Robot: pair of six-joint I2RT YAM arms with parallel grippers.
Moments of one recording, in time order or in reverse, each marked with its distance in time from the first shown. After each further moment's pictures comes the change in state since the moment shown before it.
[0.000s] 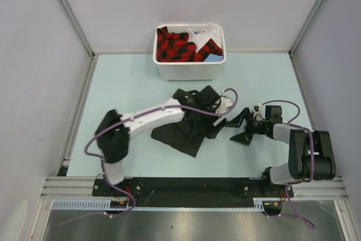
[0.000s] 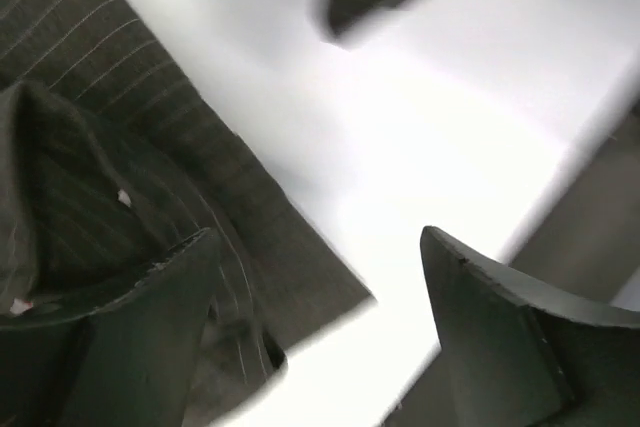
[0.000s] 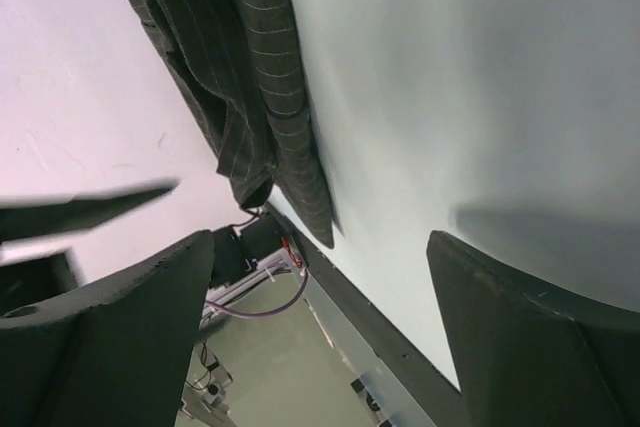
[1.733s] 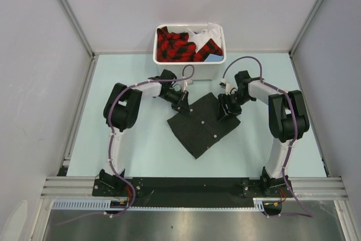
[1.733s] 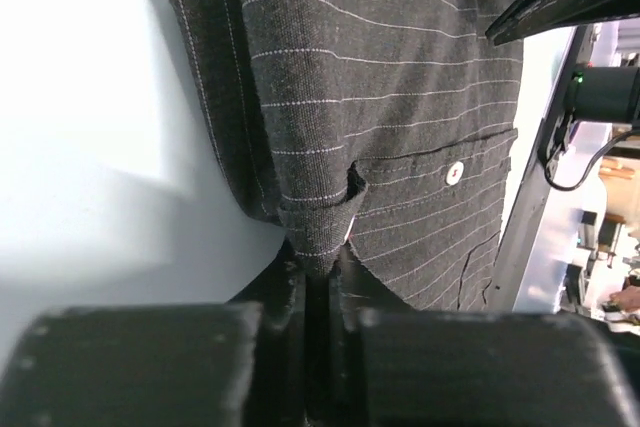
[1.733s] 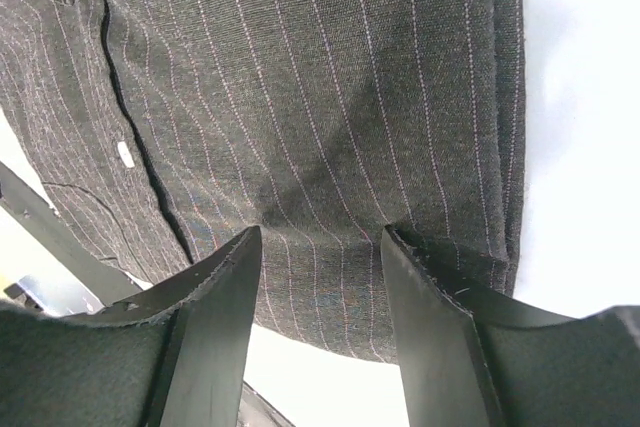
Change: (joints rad) left arm 0.578 0.340 -0.041 0.216 0.808 0.070; right arm 0.289 0.504 0.808 -0.657 0.356 -0.846
